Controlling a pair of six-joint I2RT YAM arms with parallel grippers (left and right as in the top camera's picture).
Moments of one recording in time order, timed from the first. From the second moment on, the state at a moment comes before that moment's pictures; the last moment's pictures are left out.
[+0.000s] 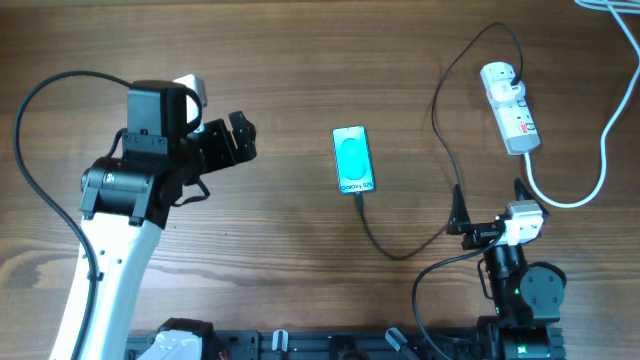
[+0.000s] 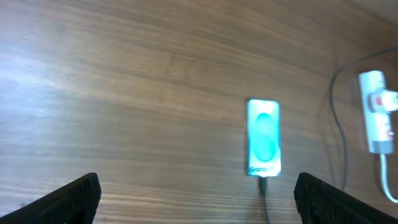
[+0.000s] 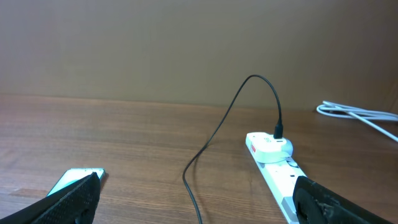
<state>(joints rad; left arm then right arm) -0.15 1.22 1.23 -0.93 0.12 -0.42 0.01 0.02 0.01 0.00 -0.08 -0.03</state>
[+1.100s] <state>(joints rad) -0.01 0.50 0.60 -0.72 0.08 -0.37 0.01 0.02 0.01 0.00 -0.08 -0.03</state>
